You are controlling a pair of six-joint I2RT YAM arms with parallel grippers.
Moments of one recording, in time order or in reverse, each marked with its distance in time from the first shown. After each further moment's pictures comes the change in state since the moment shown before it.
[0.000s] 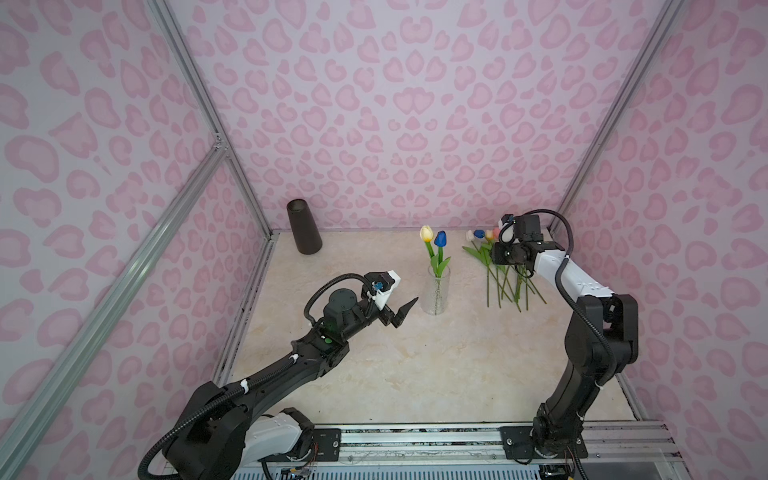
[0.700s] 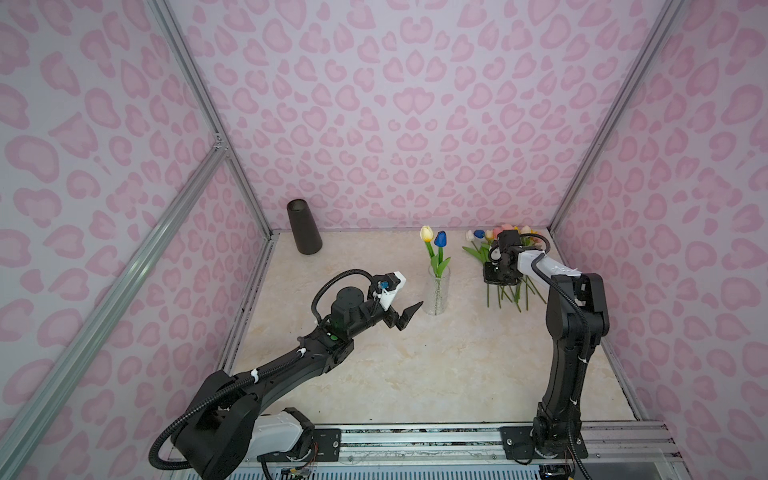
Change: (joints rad) left arm -0.019 0.059 0.018 -0.002 0.034 -0.044; right arm 0.014 0.238 0.051 -0.111 -0.010 0.100
